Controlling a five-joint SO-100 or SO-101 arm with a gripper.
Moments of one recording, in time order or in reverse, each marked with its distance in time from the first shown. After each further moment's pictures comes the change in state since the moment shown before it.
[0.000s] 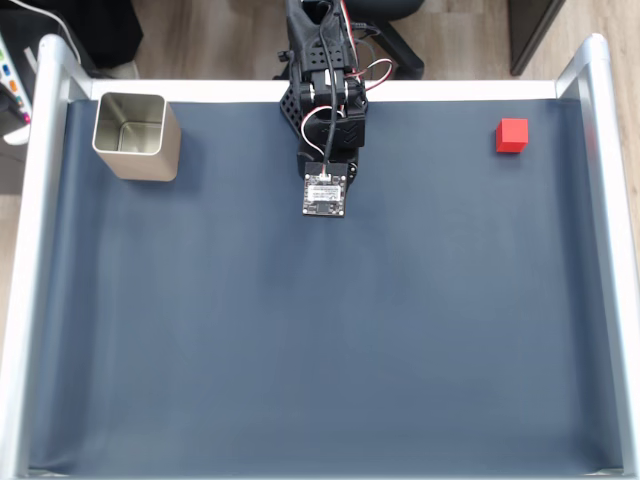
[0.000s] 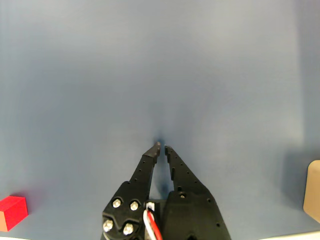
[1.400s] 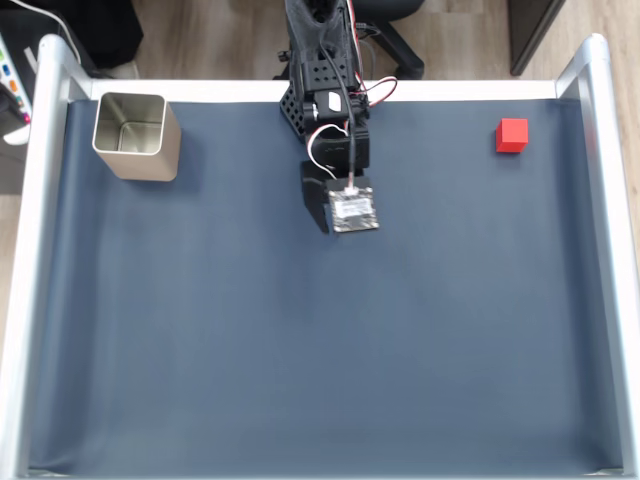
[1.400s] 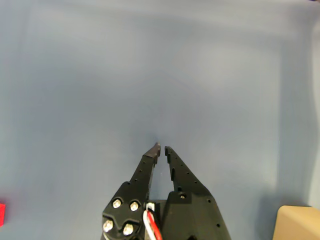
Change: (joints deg) arm -1.8 -32.3 -14.3 -28.4 -11.5
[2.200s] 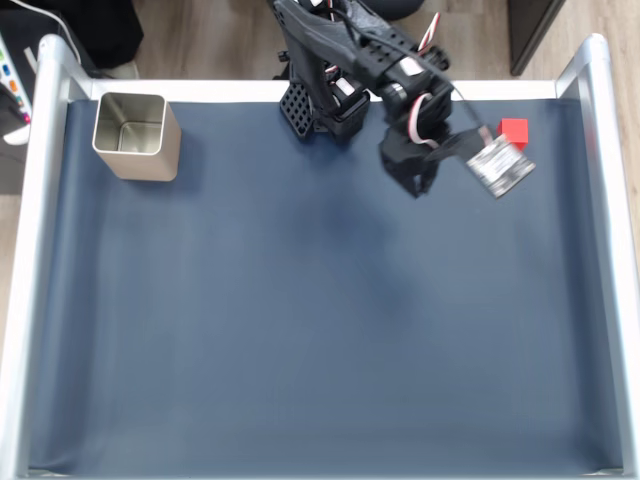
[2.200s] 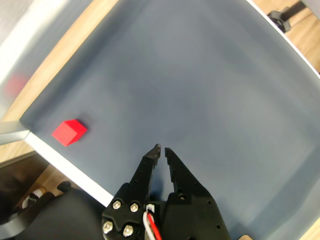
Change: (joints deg) arm -38.6 -20.9 -38.7 31.4 4.3
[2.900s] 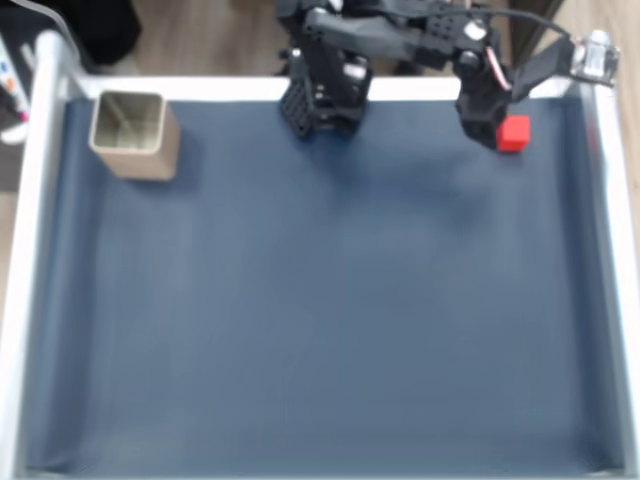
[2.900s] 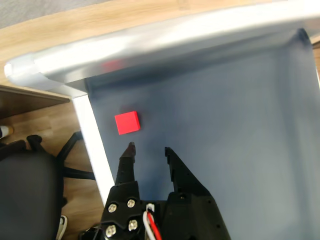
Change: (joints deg) arm -29.3 -11.0 1.8 -19.5 -4.4
